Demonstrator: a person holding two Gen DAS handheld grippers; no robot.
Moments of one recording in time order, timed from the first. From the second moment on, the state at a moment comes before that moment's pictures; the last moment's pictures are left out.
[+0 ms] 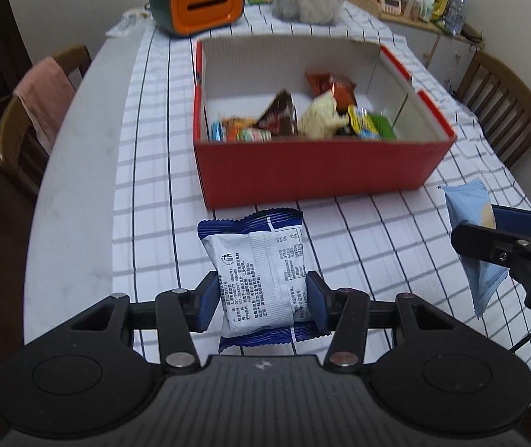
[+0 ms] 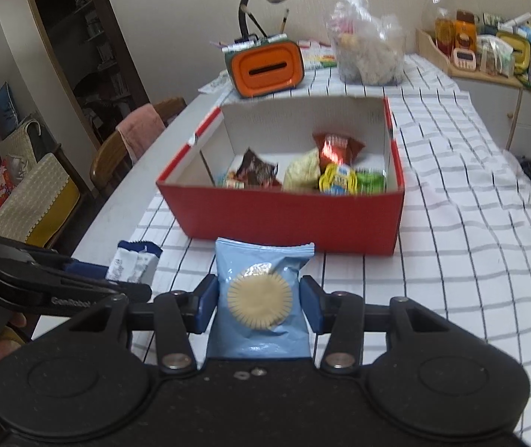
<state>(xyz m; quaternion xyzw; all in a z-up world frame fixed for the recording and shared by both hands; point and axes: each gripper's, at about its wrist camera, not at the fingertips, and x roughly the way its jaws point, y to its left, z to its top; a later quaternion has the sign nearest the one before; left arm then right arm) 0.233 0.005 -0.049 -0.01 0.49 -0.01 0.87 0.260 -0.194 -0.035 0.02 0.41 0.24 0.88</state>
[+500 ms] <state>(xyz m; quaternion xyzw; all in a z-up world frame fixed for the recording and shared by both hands) 0.313 -0.008 -0.020 0.02 0.45 -0.01 0.89 0.341 -0.186 -0.005 0.00 0.36 0.22 0.91</state>
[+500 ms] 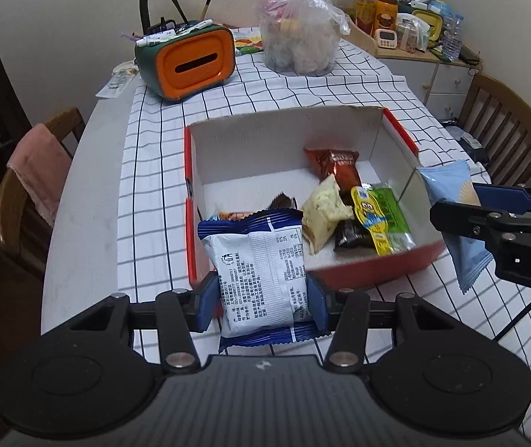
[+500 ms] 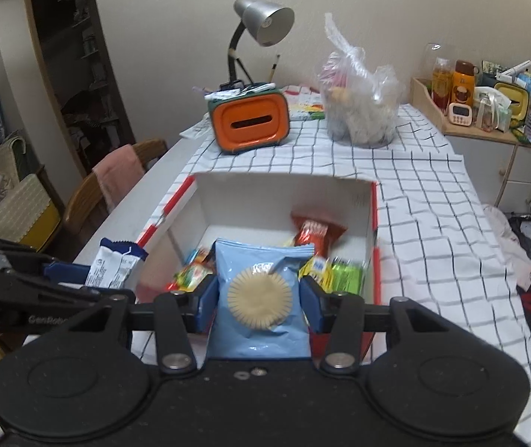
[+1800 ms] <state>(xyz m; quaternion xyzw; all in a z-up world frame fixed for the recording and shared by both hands) 0.393 -0.014 -0.085 0.05 0.50 0.01 0.86 0.435 -0.165 -0.087 -0.05 0.43 0.20 0.88</state>
